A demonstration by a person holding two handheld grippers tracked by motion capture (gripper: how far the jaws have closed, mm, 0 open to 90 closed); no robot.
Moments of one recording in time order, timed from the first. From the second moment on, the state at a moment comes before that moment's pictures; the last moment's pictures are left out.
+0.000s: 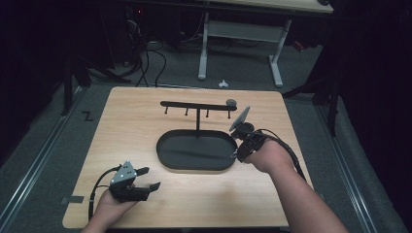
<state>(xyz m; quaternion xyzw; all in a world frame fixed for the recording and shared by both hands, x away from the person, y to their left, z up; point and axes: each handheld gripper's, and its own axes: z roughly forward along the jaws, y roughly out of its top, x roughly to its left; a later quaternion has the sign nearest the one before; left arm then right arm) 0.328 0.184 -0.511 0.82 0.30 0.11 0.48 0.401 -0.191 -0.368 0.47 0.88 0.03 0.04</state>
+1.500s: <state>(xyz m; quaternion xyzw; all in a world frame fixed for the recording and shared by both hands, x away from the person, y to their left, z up) 0.329 0.186 -0.511 0.82 0.30 0.11 0.48 0.445 -0.185 -0.300 0.51 0.86 0.05 0.06</state>
